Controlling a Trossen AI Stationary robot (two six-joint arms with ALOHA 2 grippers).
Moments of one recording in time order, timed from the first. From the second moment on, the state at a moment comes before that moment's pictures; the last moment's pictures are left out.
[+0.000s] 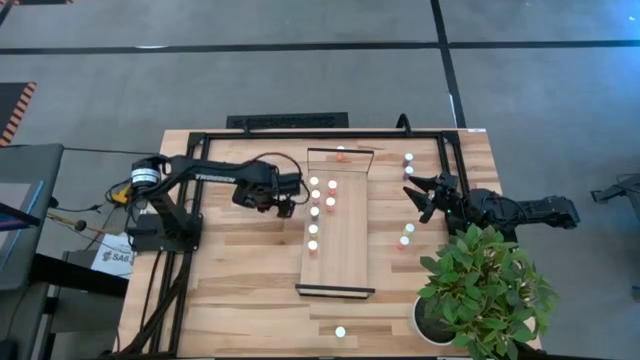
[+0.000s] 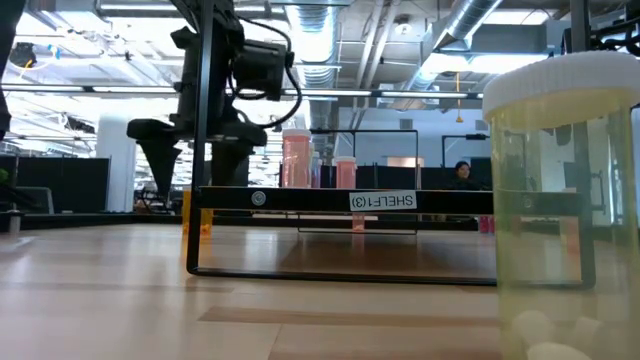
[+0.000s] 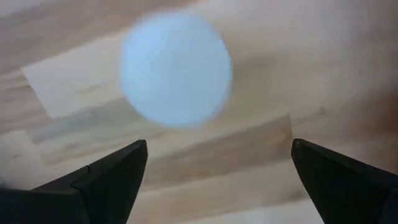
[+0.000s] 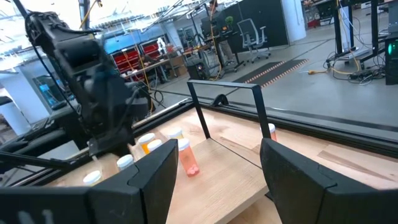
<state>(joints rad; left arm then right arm) 0.21 1.70 1.14 -1.04 -0.02 -1.08 0.05 0.02 0.03 0.04 0.60 0.31</state>
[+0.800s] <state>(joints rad) 0.41 1.70 1.10 -0.96 0.01 -1.23 0.05 0.02 0.03 0.04 0.60 0.31</state>
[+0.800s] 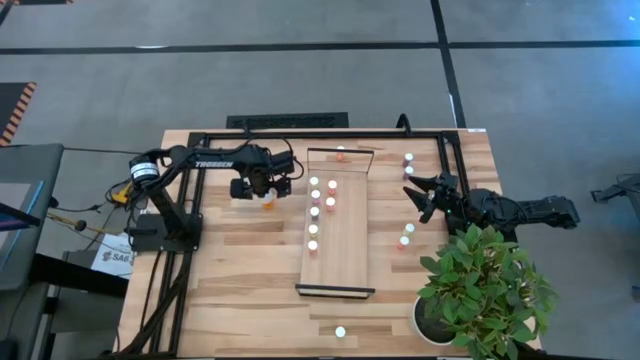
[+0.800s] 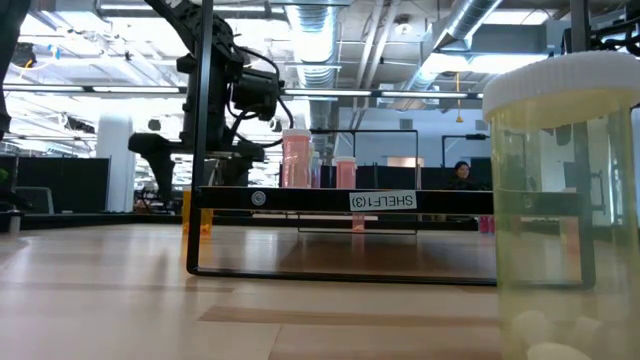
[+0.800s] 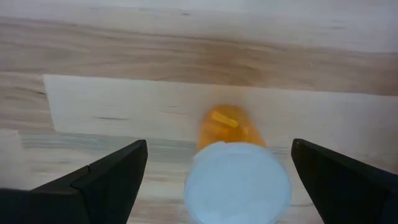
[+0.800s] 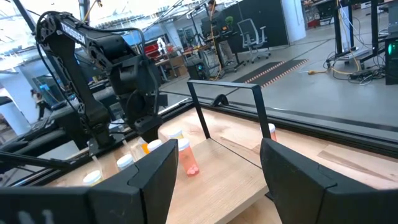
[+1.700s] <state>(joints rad) 0.41 1.70 1.10 -0.93 0.03 -1.30 0.05 0.02 0.03 0.04 0.60 0.31</state>
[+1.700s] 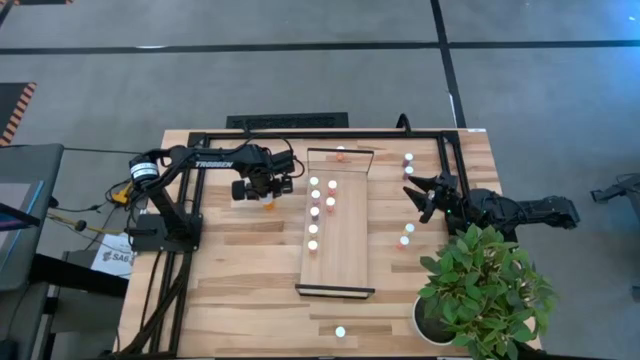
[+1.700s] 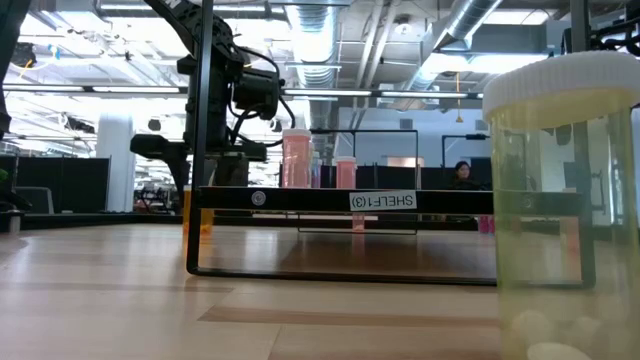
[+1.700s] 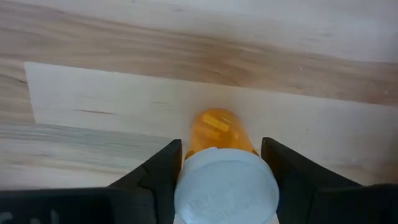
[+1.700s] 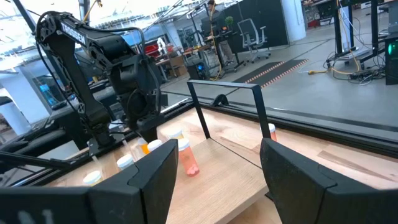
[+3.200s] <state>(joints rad) 0.26 1.70 1.60 -1.32 0.02 -1.40 0.05 0.02 0.03 0.04 0.60 0.31</state>
